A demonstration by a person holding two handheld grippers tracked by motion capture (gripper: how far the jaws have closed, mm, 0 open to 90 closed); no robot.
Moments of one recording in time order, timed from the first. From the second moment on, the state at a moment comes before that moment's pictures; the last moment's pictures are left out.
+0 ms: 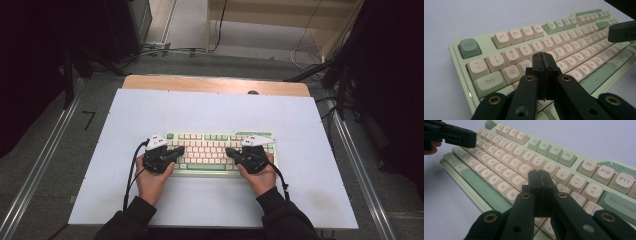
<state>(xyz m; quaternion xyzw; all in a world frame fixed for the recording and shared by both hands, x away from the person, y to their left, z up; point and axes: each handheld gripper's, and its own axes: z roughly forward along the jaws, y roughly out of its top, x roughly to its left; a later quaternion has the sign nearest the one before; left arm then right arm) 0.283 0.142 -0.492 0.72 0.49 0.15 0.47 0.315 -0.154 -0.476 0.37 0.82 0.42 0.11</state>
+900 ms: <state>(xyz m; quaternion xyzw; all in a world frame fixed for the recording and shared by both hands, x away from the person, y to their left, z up) 0.283 0.142 -0.491 0.72 0.49 0.15 0.47 0.325 -0.145 -0.474 0.37 0.82 0.43 0.11</state>
